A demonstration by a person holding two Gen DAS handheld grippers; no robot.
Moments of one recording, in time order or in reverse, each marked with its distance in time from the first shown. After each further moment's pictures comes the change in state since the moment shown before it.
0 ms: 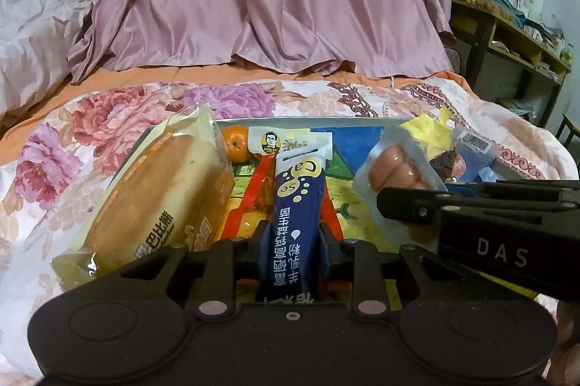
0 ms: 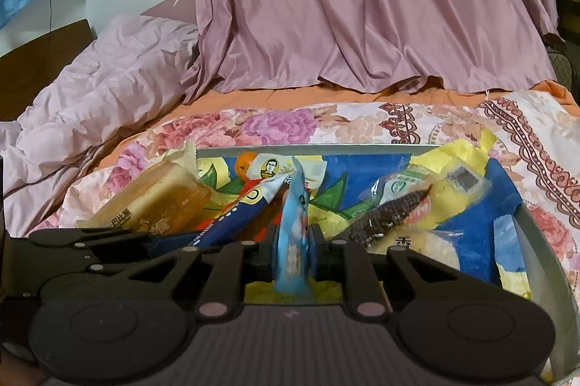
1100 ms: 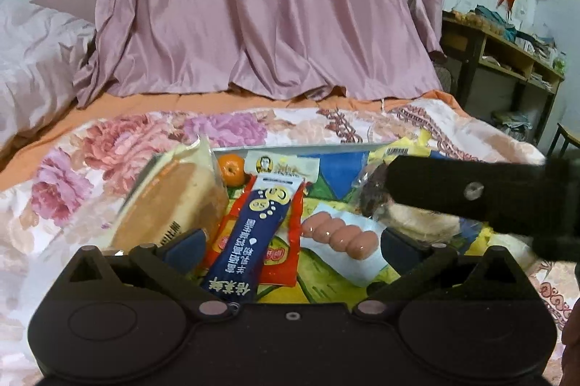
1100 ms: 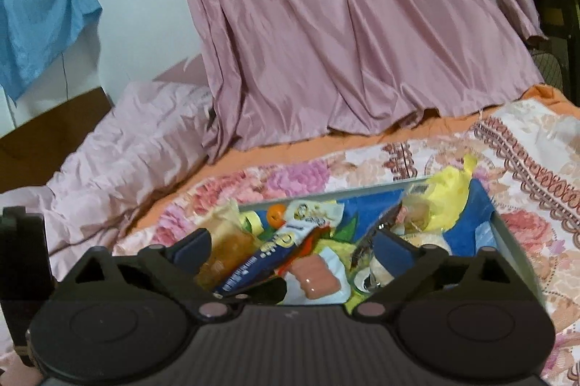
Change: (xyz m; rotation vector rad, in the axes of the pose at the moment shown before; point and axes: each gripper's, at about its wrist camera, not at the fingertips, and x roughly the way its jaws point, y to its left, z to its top) left arm -0.042 -0.016 0.004 0.016 -0.083 0.009; right arm -0.071 -0.008 0.003 0.124 -0.178 0.089
